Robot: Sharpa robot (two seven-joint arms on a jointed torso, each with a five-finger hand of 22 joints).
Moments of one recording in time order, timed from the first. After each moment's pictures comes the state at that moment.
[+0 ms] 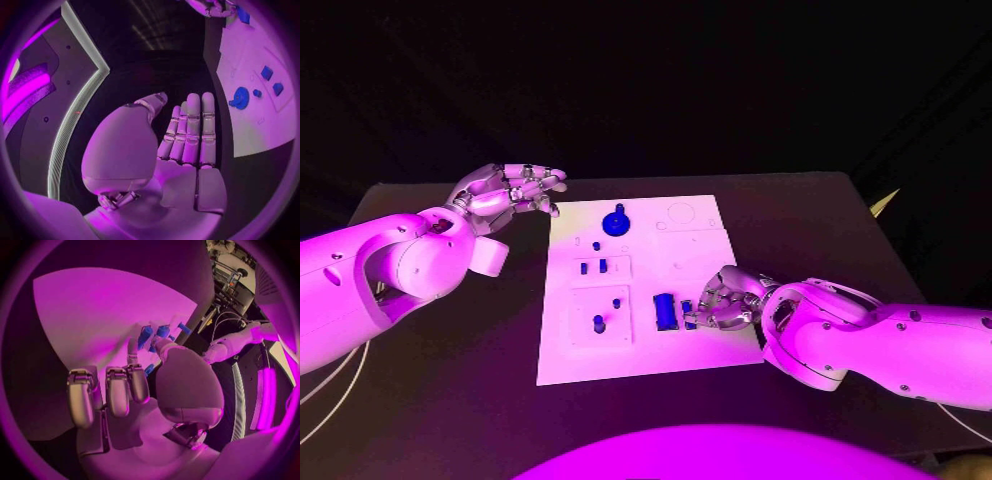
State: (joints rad) left arm 1.21 -0.89 -0.03 1.45 -0.11 -0.08 0.28; left_hand 1.40 -0.20 0.44 0.16 0.20 0.85 0.20 0.24 0.35 0.89 0.14 0.45 0.21 1.01 0.07 0.94 0.48 0.17 0.86 0.17 0.76 0.68; right arm 1.05 -1.03 -0.18 1.91 -1.25 -0.47 -0.54; right_hand 1.10 -0.21 0.34 0.28 0.18 1.03 0.05 0.43 0.62 1.46 -0.01 1.42 1.31 1.47 -0.08 1.54 1.31 0.01 1.47 0.03 1.57 1.31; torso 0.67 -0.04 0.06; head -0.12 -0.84
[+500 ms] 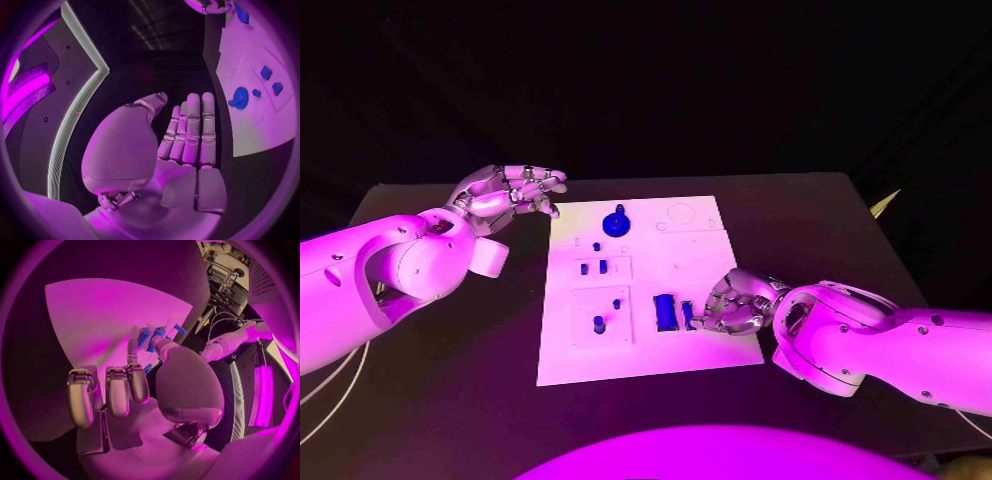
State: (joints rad) left arm 1.21 -0.89 -0.03 1.45 -0.12 -0.08 0.28; left_hand 1.40 -0.20 0.44 0.16 0.20 0.85 0.20 0.24 0.35 0.89 0.14 0.45 0.21 1.01 0.07 0.94 0.48 0.17 0.86 0.17 0.76 0.68; right arm 1.05 -1.08 -0.18 1.94 -1.24 -0.45 -0.49; right_hand 1.10 -0.21 0.34 0.27 0.18 1.03 0.05 0.43 0.62 1.46 -0.01 1.42 1.31 1.47 -0.08 1.54 1.31 0.01 1.47 0.03 1.57 1.31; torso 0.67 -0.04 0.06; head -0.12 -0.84
